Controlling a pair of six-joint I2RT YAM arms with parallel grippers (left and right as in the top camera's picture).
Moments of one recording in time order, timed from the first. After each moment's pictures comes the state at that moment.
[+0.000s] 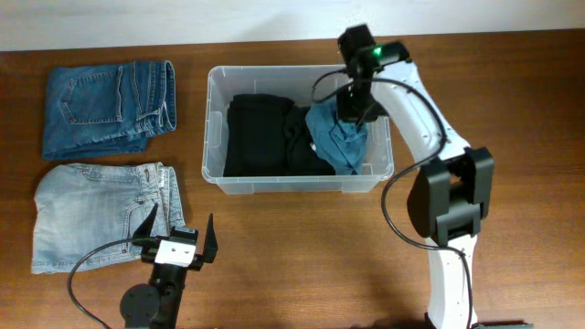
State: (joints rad) left arm -0.02 0.01 0.01 -0.07 0.11 0.30; right arm 0.27 2.28 2.15 -1.27 0.05 0.25
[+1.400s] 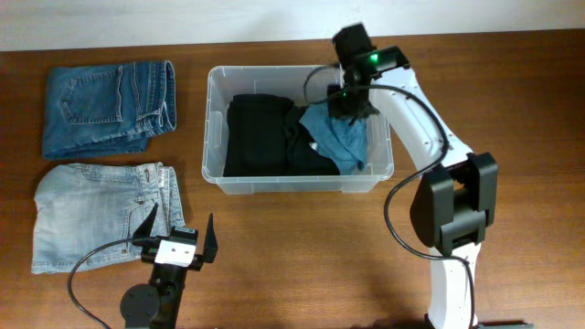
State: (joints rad) left arm -0.02 0.01 0.01 -0.07 0.11 0.30; right arm 0.30 2.21 2.05 -1.09 0.00 0.26
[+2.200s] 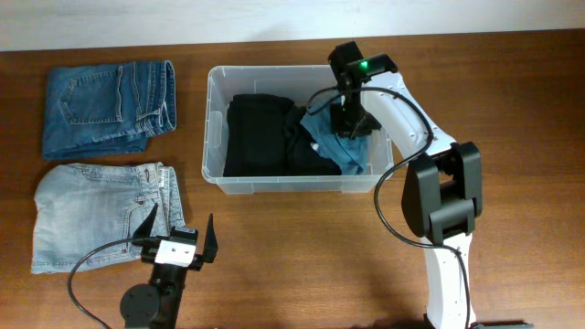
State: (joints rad) left arm -0.02 0.01 0.01 -0.07 0.11 0.30; right arm 0.30 2.31 2.02 -1.22 0.05 0.29
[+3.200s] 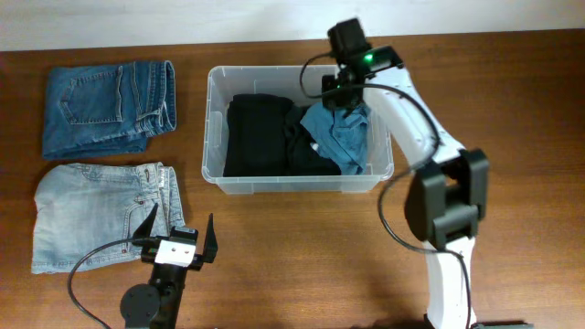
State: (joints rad) left arm -0.02 0.01 0.01 -0.07 0.11 0.30; right arm 0.31 2.29 2.07 -0.97 0.03 0.29
